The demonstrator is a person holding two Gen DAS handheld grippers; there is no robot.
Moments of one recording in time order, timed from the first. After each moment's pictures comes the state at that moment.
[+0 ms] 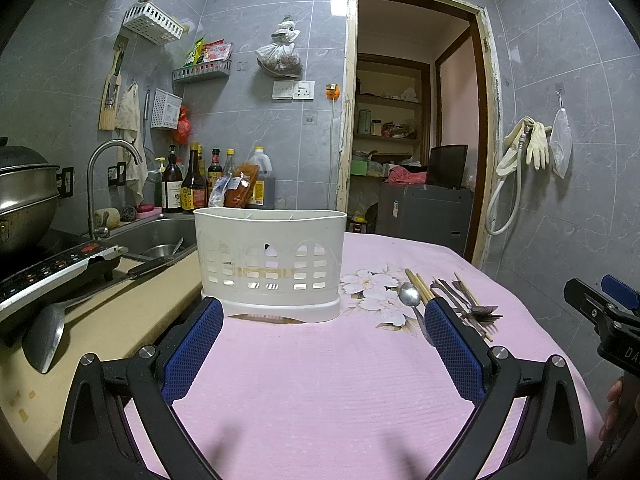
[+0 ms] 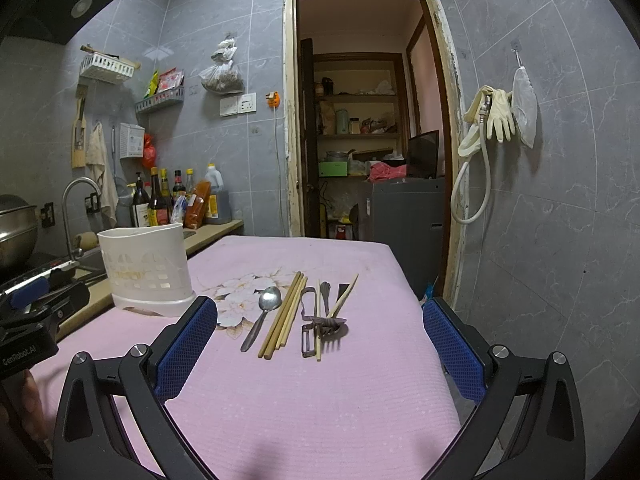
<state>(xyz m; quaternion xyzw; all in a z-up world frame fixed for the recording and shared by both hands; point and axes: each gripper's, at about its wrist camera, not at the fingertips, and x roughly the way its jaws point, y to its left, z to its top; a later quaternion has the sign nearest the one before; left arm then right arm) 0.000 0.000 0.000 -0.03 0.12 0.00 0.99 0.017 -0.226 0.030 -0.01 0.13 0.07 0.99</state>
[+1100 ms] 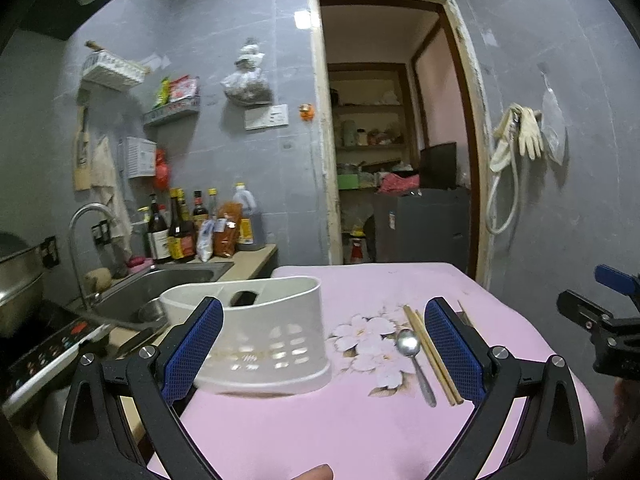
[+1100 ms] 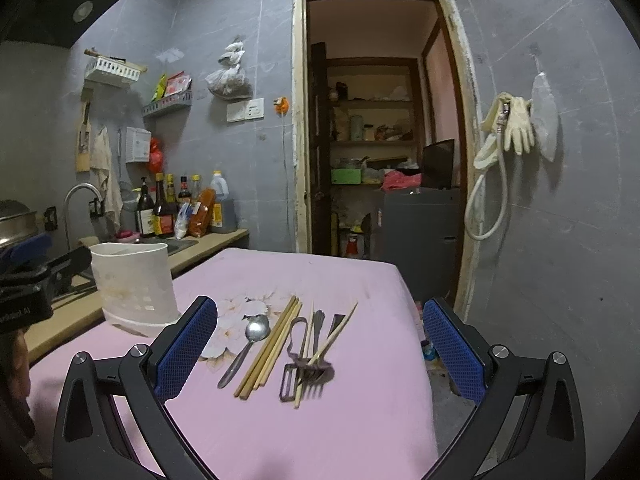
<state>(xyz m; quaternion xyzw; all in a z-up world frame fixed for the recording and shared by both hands) 0.059 -0.033 0.044 0.05 0.10 -0.01 0.99 0.080 -0.250 0.052 -0.02 0.14 0.11 0.98</state>
